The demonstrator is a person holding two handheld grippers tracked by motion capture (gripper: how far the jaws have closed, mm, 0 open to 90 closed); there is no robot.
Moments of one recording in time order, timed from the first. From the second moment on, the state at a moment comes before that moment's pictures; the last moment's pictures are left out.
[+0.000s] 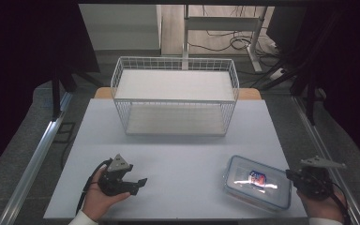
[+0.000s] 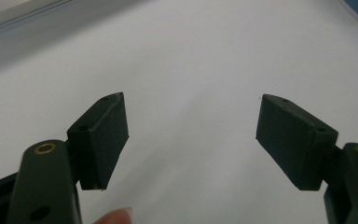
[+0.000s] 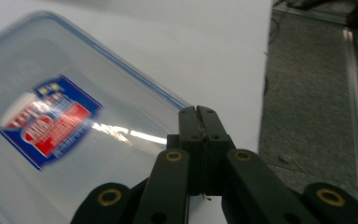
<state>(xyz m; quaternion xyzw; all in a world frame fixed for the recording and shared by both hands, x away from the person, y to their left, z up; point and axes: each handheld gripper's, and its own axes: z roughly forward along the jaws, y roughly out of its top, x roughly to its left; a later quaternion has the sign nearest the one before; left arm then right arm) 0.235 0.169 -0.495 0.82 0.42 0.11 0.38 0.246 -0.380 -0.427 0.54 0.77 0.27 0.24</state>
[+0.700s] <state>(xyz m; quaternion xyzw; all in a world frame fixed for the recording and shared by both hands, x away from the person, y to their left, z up) 0.235 0.168 -0.496 0.82 0.42 0.11 0.38 0.241 -0.392 -0.454 0.57 0.78 0.16 0.22</state>
